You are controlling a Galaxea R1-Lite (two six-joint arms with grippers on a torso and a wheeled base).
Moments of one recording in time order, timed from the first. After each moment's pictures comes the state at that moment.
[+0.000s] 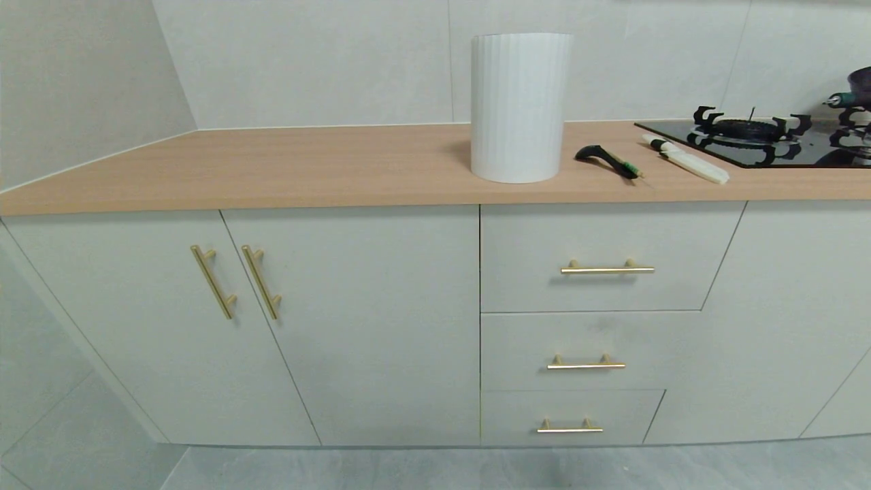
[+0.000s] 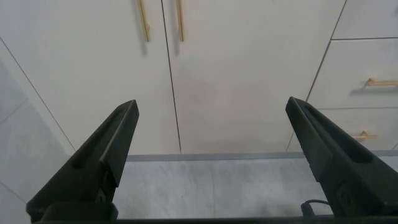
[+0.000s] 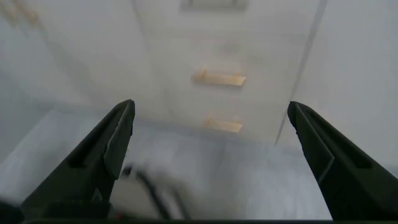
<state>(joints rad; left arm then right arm) 0.00 0.00 0.00 0.00 -0.02 0.00 0.09 0.50 -0.30 0.05 0.23 0.05</state>
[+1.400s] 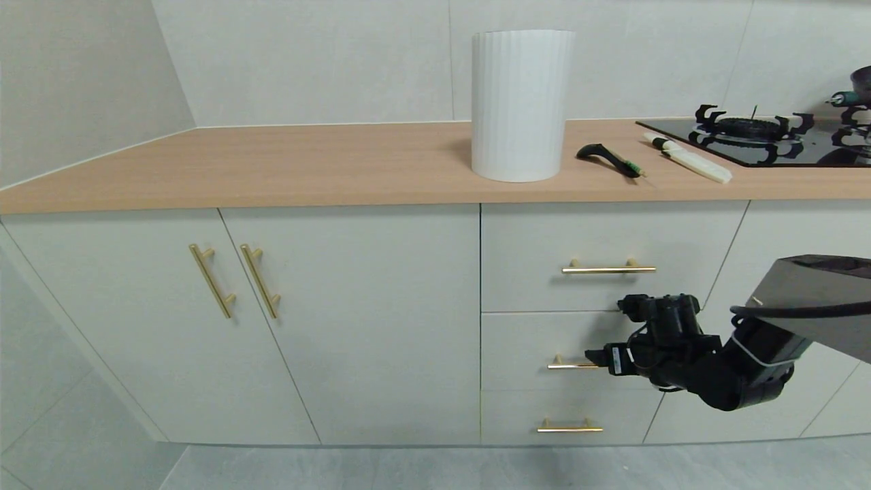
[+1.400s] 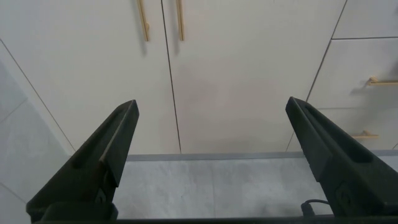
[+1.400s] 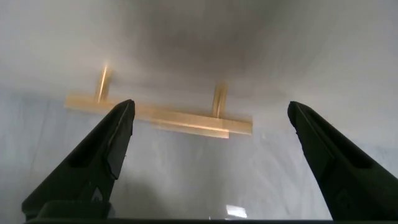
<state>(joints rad) 0.00 0.00 0.00 0.00 -0.02 0.00 0.20 2.32 -0.89 -0.79 -0.03 0.09</state>
